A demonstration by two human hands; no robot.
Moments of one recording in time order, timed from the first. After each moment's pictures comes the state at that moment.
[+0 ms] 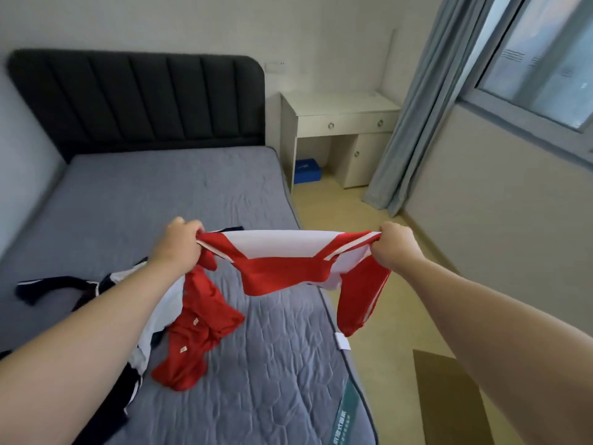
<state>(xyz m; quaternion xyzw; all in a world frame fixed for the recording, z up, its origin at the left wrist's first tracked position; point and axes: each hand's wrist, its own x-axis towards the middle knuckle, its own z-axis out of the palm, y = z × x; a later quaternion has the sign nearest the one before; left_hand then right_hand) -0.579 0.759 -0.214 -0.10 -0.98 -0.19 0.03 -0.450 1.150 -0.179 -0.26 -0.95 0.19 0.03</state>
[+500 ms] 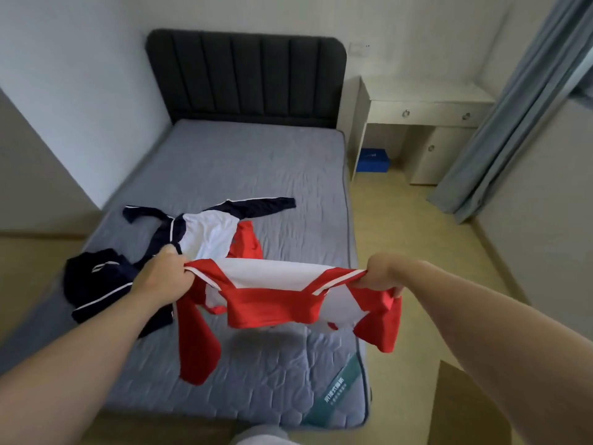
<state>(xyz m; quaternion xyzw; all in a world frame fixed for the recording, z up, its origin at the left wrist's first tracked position) -0.343 0.717 -0.255 0.05 -0.99 -0.10 -0.04 -0.374 1.146 -0.224 -0.06 -0.93 0.05 -0.35</state>
